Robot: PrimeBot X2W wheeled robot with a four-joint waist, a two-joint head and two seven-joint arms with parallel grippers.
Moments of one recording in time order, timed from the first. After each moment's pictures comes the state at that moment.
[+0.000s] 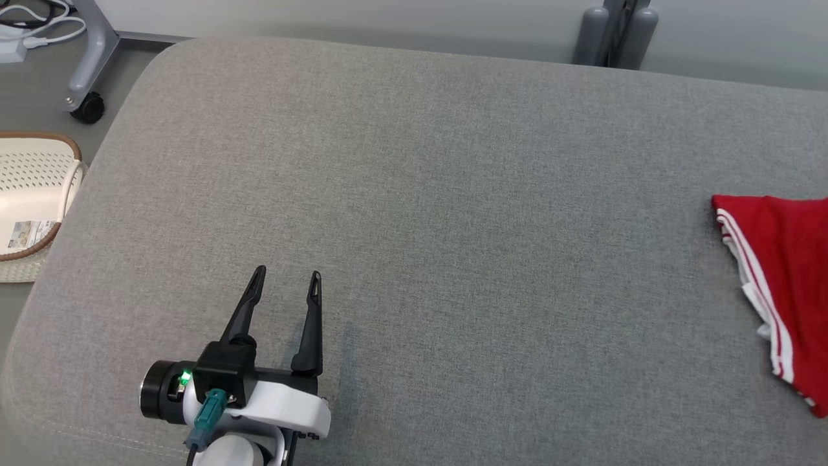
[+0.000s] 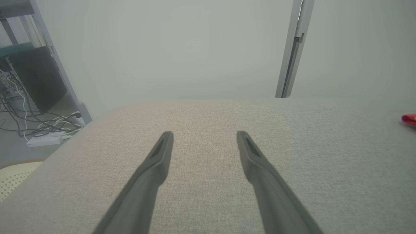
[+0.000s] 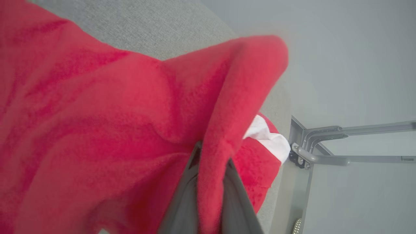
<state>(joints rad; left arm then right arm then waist) -0.12 0.05 -0.24 0.18 -0.15 0.09 -0.26 -0.80 -1.00 0.98 0.69 0.73 0.13 0.24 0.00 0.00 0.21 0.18</state>
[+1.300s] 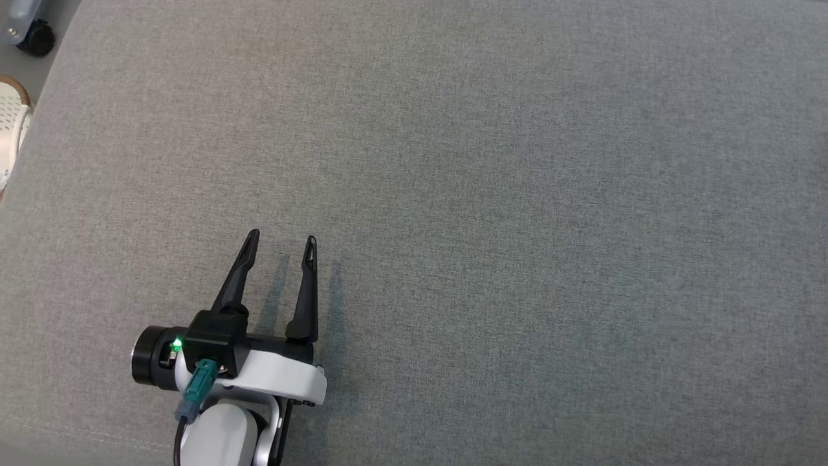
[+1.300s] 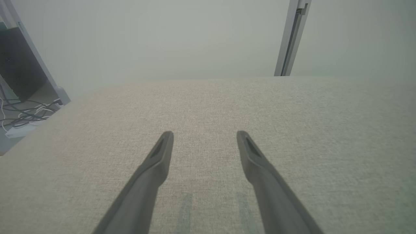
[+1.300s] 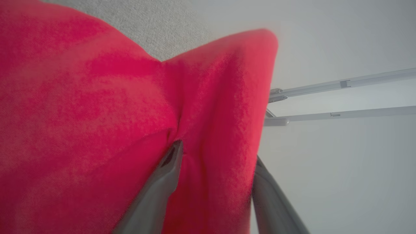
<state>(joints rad) -0.19 0.05 -0.22 0.17 -0.15 0.07 -0.26 -0.95 -0.88 0.58 1.07 0.16 0.13 0.23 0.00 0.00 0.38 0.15</state>
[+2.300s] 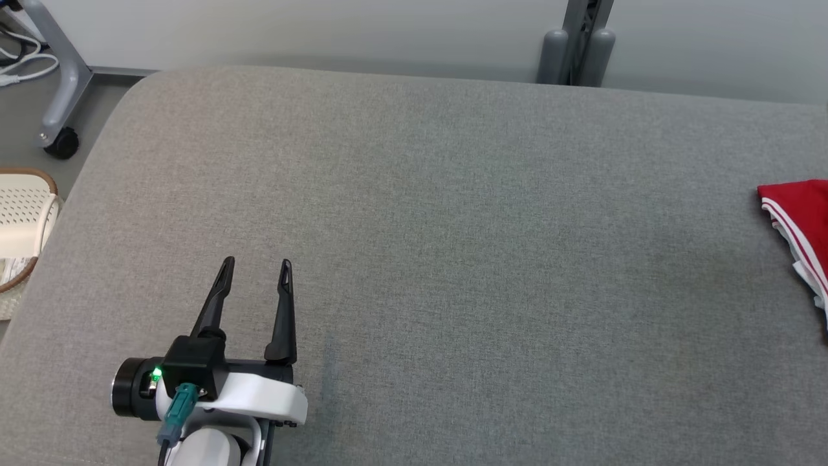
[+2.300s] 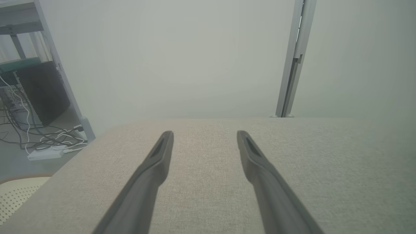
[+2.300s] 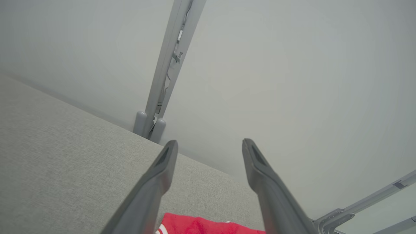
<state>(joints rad) -0.13 0.05 -0.17 0.17 -0.15 0.08 -0.26 -0.76 -0.59 0.27 0.70 0.16 0.13 -0.03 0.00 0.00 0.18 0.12</state>
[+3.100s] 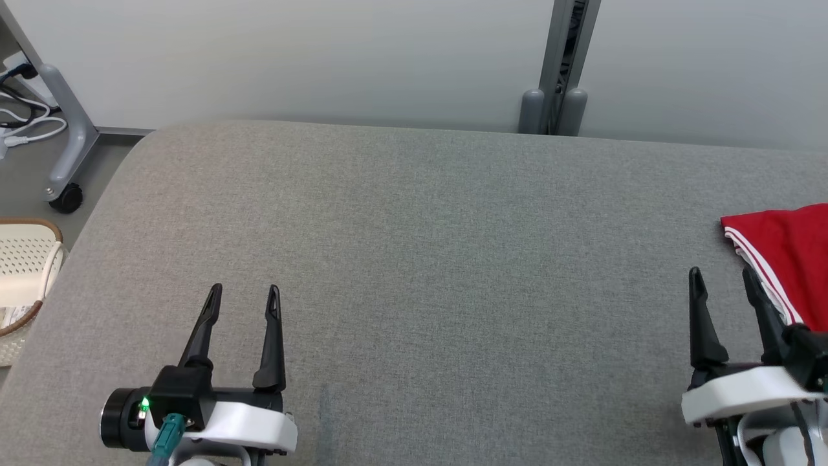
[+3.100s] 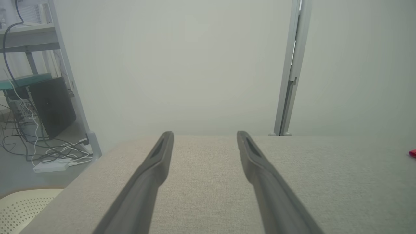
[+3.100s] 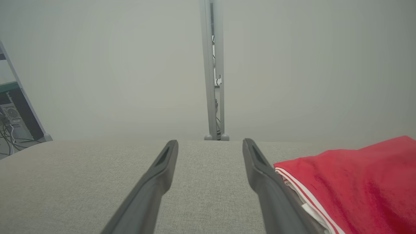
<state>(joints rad) -0.04 0.05 -0.12 0.11 -0.14 0.07 -0.26 -0.16 -0.11 -0.03 0.28 0.18 0.13 -0.26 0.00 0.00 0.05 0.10</state>
